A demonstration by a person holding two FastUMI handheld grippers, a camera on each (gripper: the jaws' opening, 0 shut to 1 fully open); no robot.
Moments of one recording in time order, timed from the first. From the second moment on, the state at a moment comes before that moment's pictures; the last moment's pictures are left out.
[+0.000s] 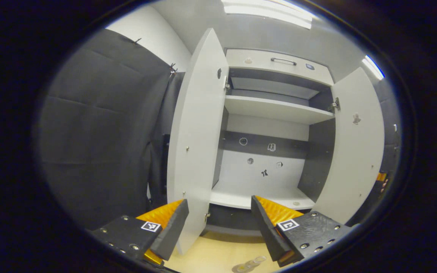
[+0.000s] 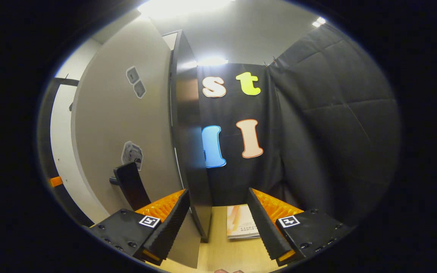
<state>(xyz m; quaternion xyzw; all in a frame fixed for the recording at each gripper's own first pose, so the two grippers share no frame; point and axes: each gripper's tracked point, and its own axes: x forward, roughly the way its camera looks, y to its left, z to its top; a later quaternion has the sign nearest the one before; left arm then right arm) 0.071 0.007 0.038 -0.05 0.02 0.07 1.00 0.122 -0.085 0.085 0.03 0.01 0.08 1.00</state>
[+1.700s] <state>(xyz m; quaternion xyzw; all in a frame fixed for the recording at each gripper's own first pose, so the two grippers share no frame) 0.054 0.106 0.044 -0.07 0.03 0.10 0.99 0.139 0.124 0.066 0.01 0.02 0.18 0.98</state>
